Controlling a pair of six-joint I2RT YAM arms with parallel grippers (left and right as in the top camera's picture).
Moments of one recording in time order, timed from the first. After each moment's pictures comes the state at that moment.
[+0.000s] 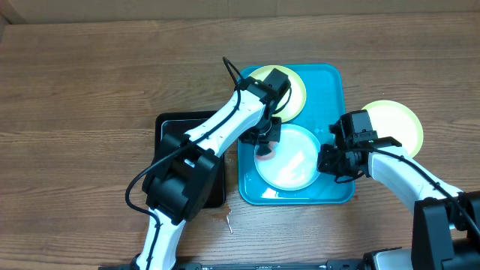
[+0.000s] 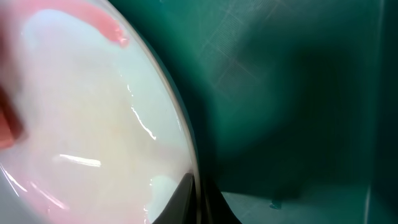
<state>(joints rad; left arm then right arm) -0.62 2.18 1.70 -1.03 0.12 -0.50 0.16 1.58 0.75 -0.53 -0.27 0.33</state>
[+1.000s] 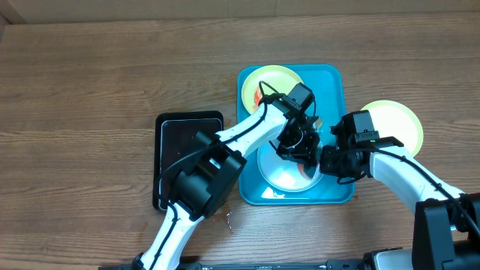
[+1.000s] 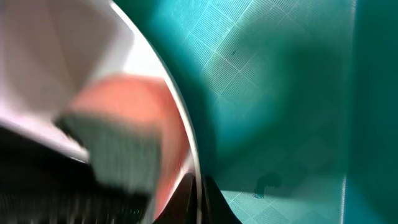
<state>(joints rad) -0.73 2.31 1.72 -0.85 0.70 -0.44 0.15 1.57 0.75 -0.55 -0.25 0.31</state>
